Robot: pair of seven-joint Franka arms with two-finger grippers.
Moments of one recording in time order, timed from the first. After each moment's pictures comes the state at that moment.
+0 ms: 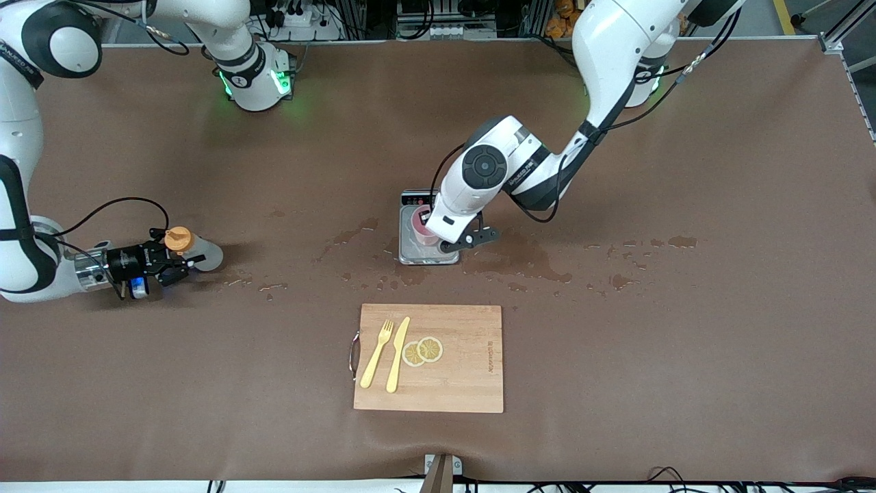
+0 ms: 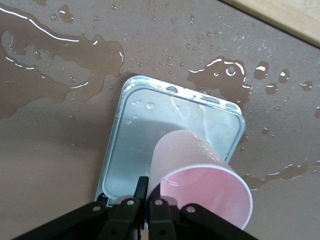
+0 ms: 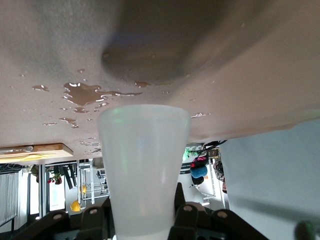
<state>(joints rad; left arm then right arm) -0.47 0.64 -0.39 -1.65 -0.04 2.27 -1.05 -0.59 0.92 0.18 -1.47 0.65 1.36 0.68</state>
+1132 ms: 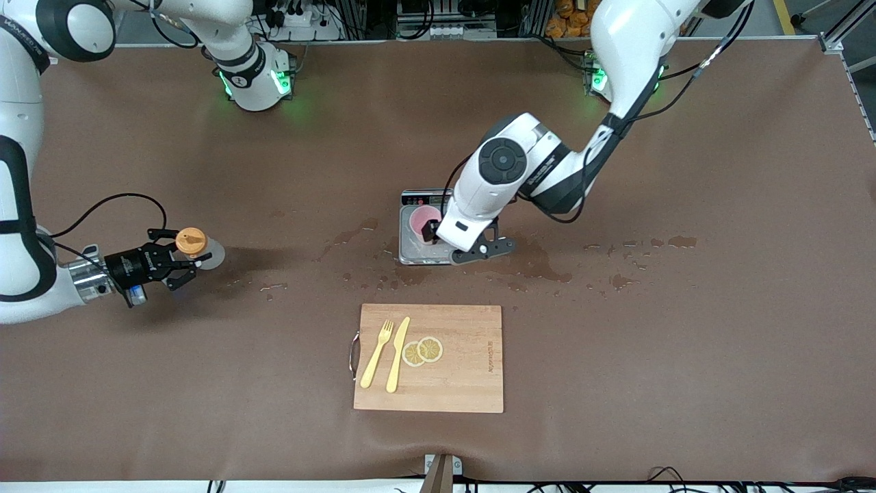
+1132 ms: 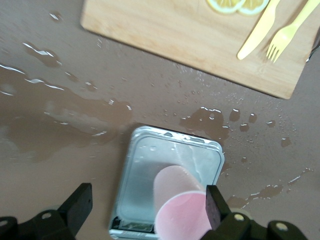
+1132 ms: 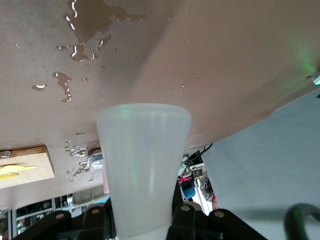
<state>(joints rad) -0.41 0.54 -0.38 -1.60 0.02 2.20 -0.99 -0.45 0.79 0.18 -1.42 0.59 1.31 0.94</state>
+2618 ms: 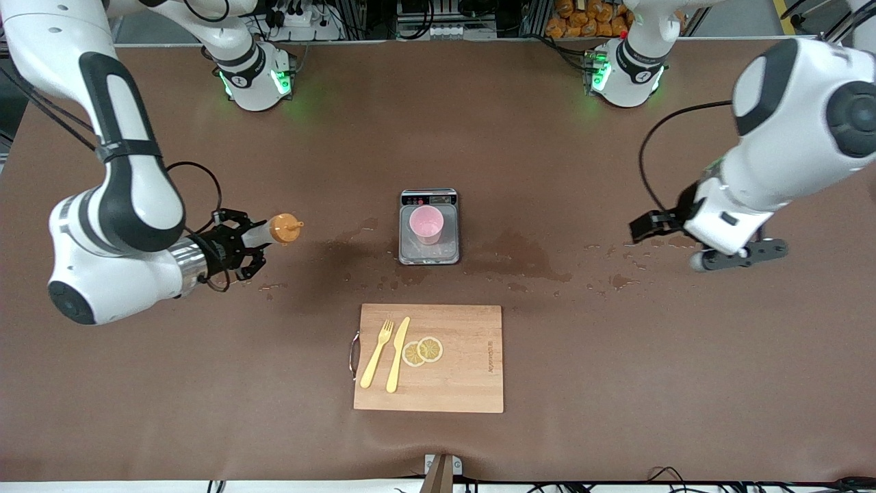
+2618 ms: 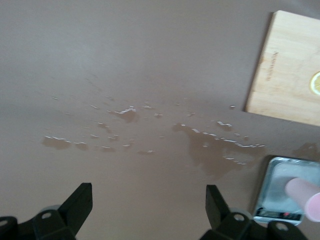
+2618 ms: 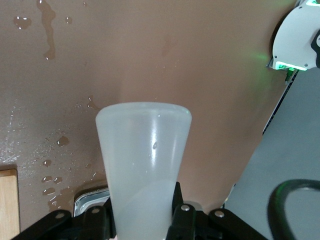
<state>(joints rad) 0.13 0.18 -0.37 -1.61 -0.02 1.74 -0.37 0.00 0.57 0.19 -1.38 0.33 1.38 1.57</state>
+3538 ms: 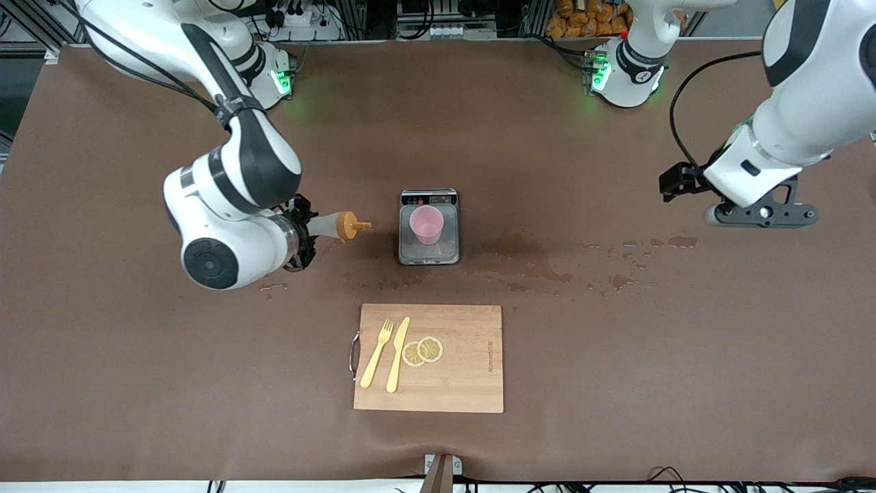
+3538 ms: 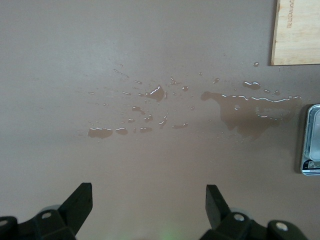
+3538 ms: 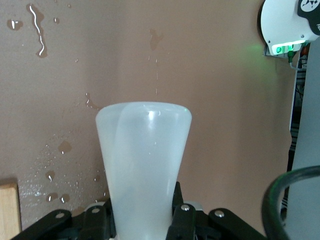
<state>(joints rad) -0.11 0.05 -0.12 -1.63 0.03 1.59 -0.17 0.25 0.57 0.19 -1.34 0.14 1.44 1.98</state>
